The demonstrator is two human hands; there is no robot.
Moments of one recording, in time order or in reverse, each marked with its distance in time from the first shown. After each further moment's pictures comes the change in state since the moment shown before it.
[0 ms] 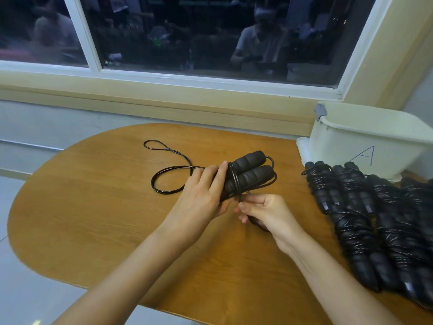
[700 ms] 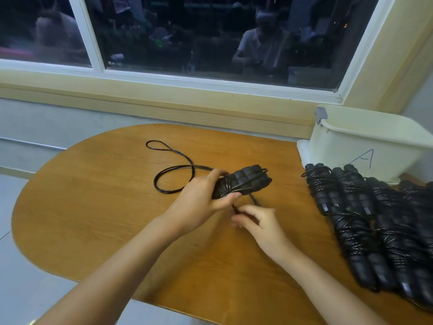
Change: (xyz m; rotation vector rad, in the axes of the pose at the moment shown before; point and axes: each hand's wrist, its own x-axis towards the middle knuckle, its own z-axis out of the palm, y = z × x) left_hand 0.007 -0.009 -0.012 -0.480 -0.259 -0.283; right_hand 0.002 0.036 0.007 -0.380 -0.009 -0.437
